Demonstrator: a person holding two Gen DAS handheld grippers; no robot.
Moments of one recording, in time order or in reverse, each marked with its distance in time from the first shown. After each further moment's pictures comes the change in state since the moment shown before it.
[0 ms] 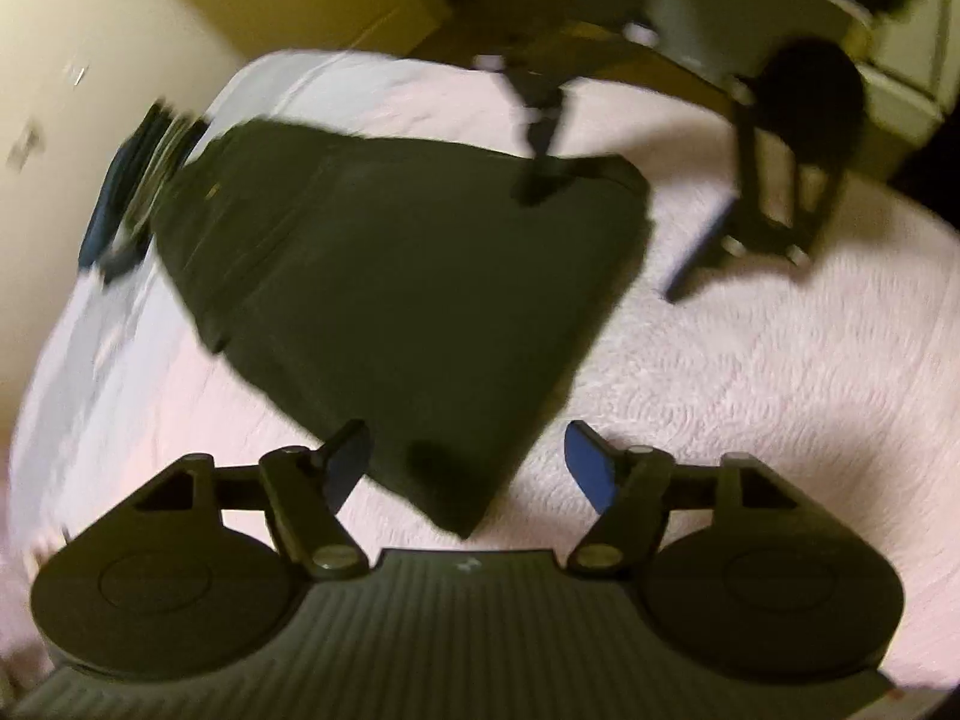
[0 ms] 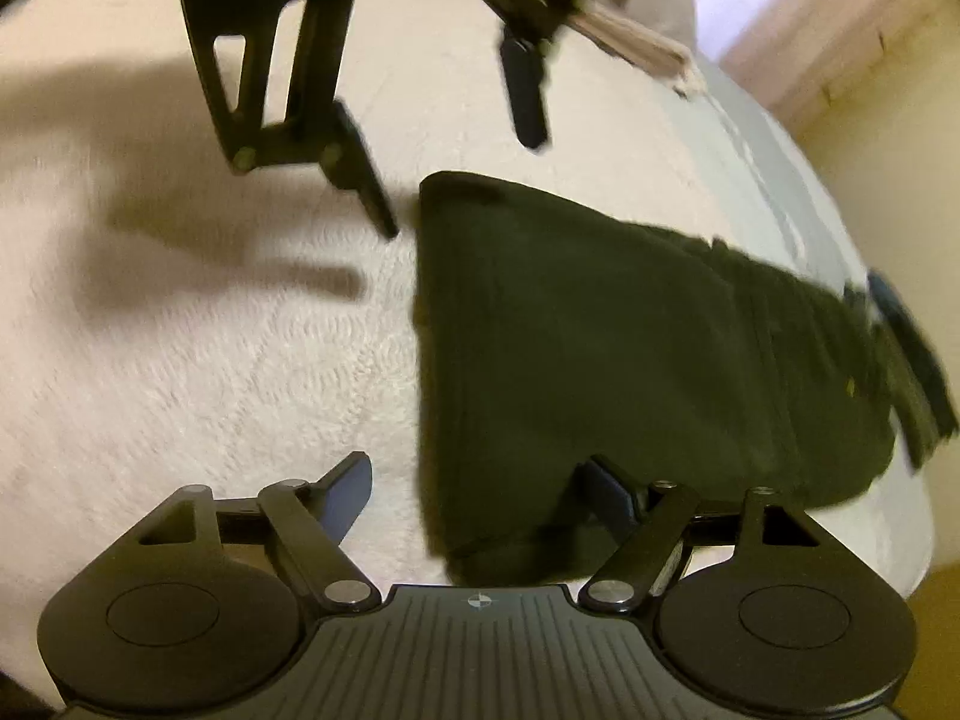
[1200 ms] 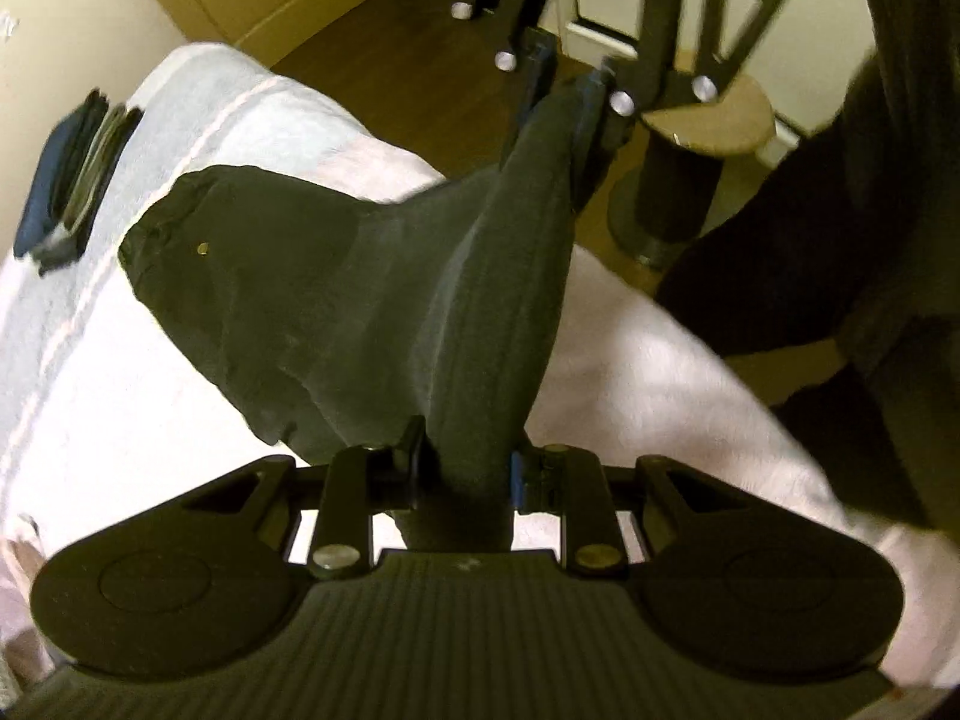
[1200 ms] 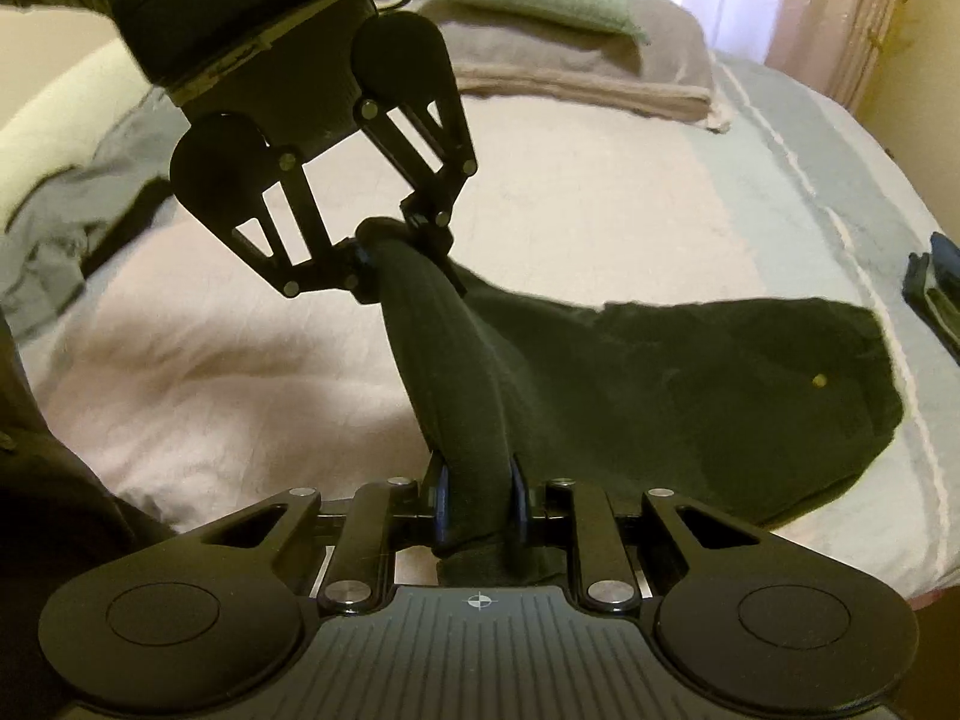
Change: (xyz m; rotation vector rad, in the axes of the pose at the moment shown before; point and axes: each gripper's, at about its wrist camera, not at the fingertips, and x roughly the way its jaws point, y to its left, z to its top) left arm -0.106 0.074 0.108 -0.137 0.126 -0.282; right arm -0.218 -0.115 0.013 0.206 -0.093 0.411
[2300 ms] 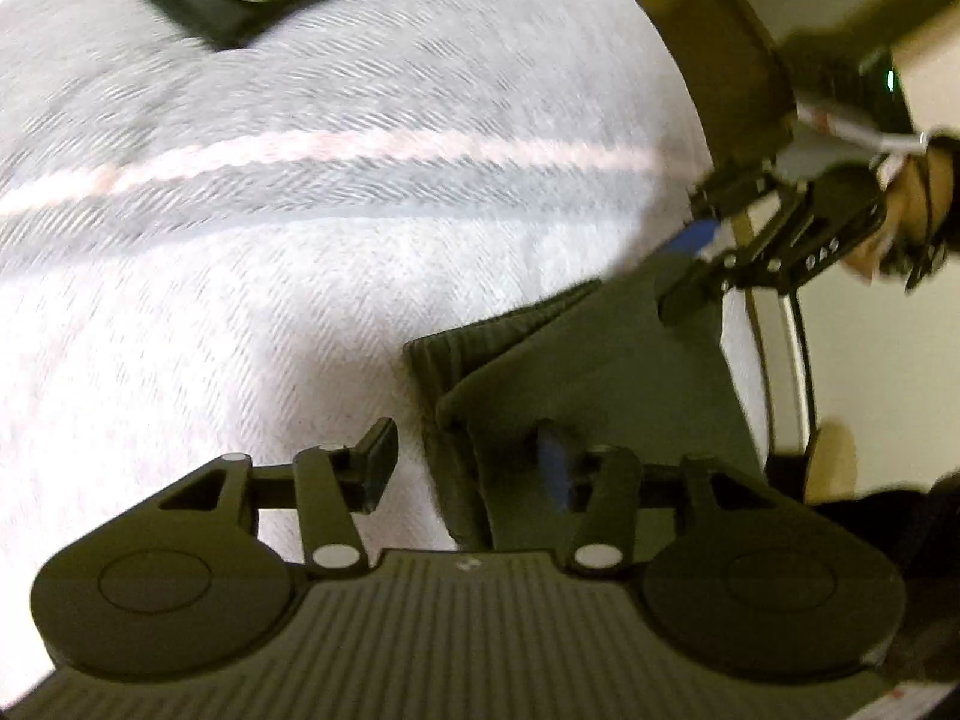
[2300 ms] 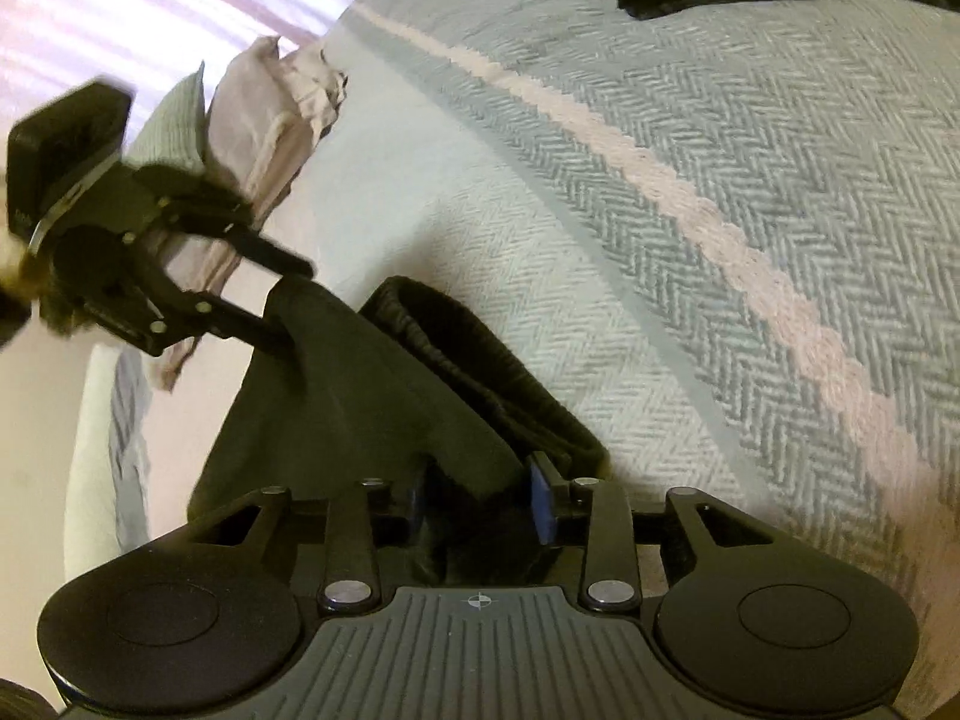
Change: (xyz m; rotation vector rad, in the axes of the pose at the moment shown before) left arm 0.203 0.464 0.091 -0.791 0.073 -0.263; right arm 0.135 -0.562 -0.037 0.813 -0.001 0.362
